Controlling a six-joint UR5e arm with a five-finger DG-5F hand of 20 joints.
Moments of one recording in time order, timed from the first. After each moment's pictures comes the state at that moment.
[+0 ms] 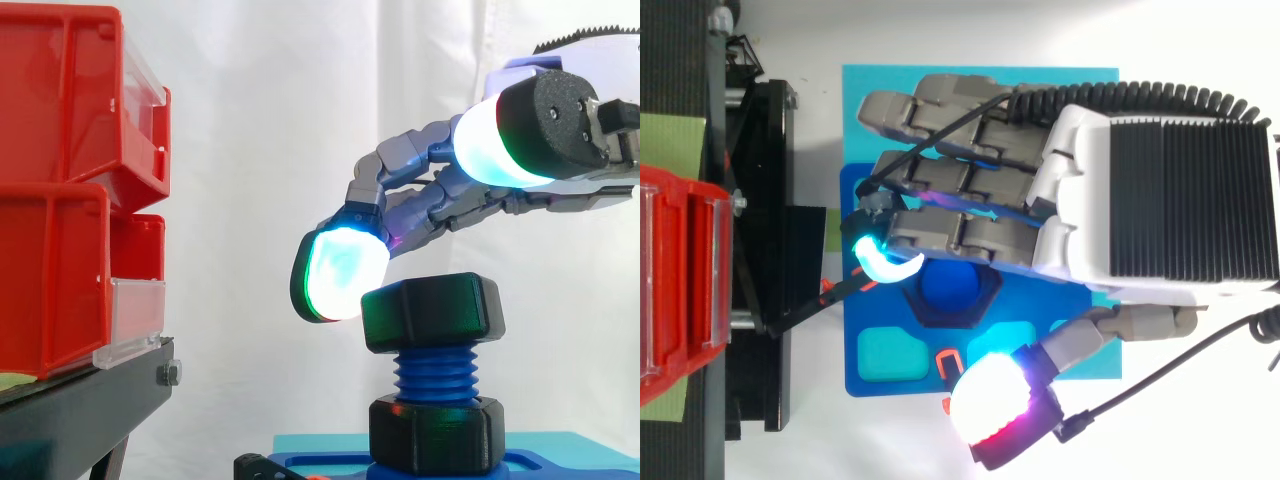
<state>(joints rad) 0.18 -2.14 -1.25 -2.89 -1.46 -1.34</state>
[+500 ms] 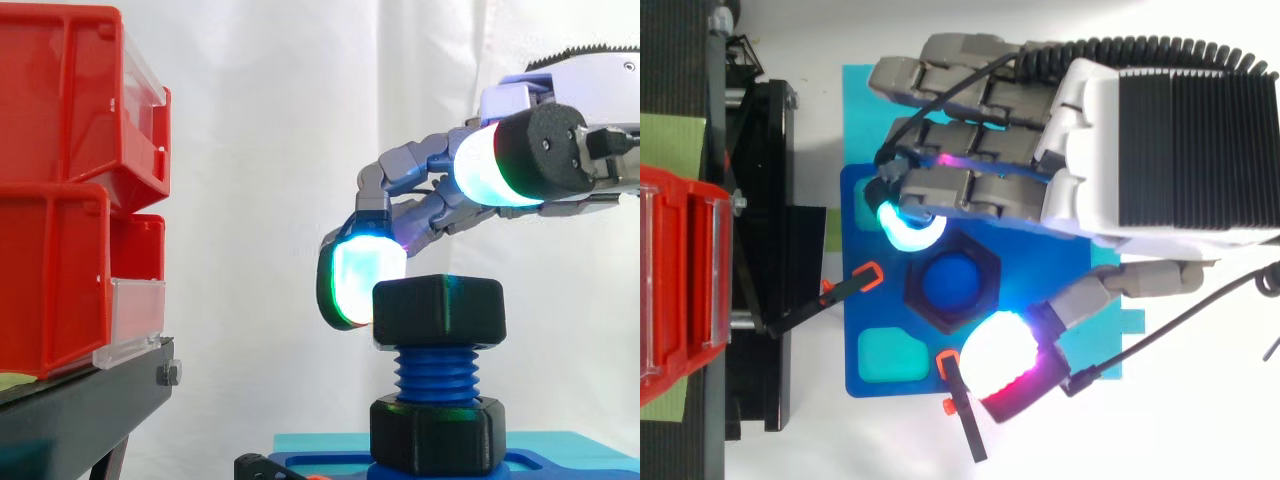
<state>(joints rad) 0.14 -2.14 -1.25 -2.89 -1.51 -1.35</state>
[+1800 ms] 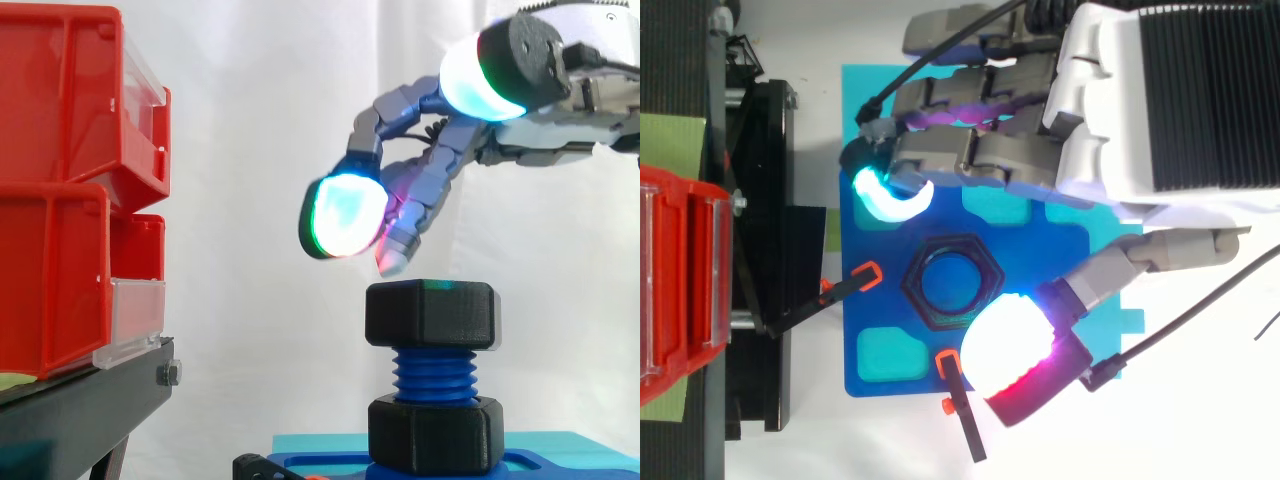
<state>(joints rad) 0.09 -2.14 -1.17 -2.93 -1.63 -1.36</state>
